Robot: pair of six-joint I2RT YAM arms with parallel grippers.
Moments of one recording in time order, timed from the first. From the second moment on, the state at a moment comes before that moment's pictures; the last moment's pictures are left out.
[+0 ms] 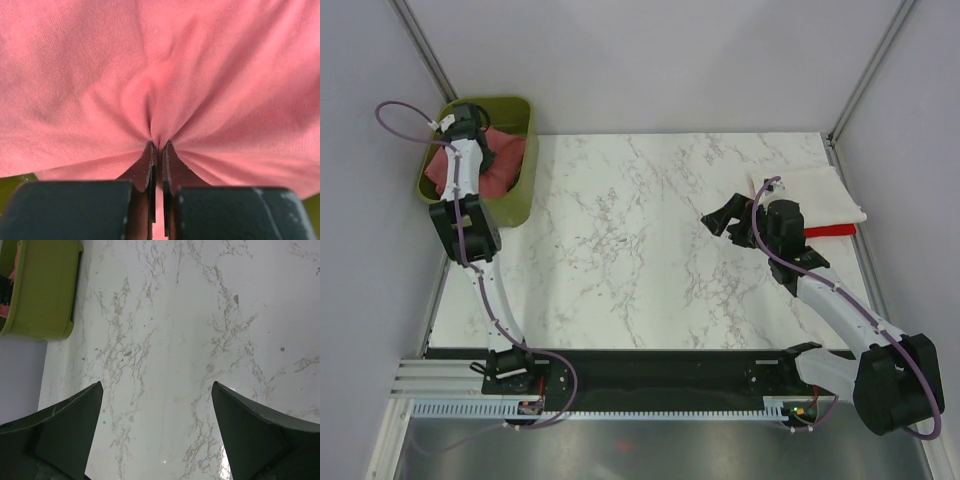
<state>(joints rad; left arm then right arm) 0.25 2.40 2.30 -0.83 -0.34 -0.56 0.28 1.11 0.65 0.07 -0.20 0.68</state>
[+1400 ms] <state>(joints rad) -0.40 2.00 1.95 -0.81 -0.06 -0.63 0.28 1.12 0.65 0.07 -0.13 0.66</state>
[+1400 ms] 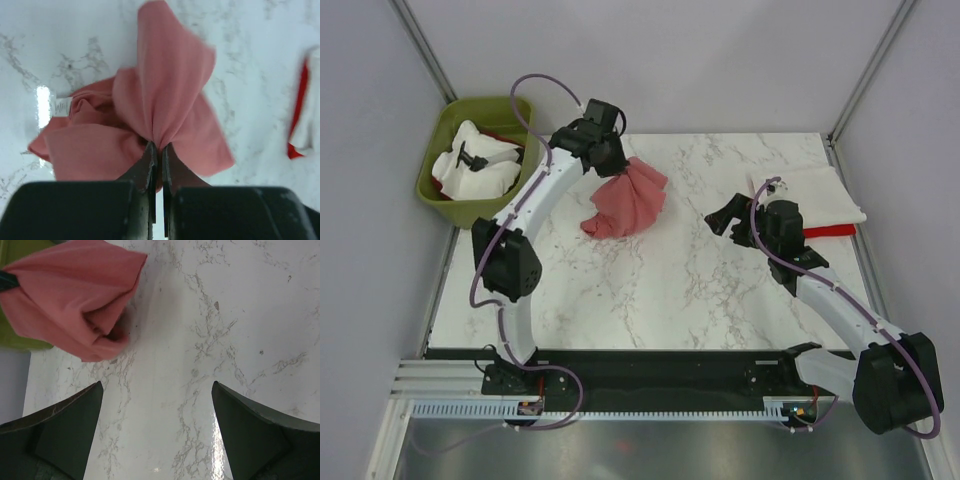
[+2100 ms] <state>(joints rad) -0.46 1.68 1.92 -0.82 -0.29 -0.55 0.28 1.12 0.65 0.07 -0.17 0.65</state>
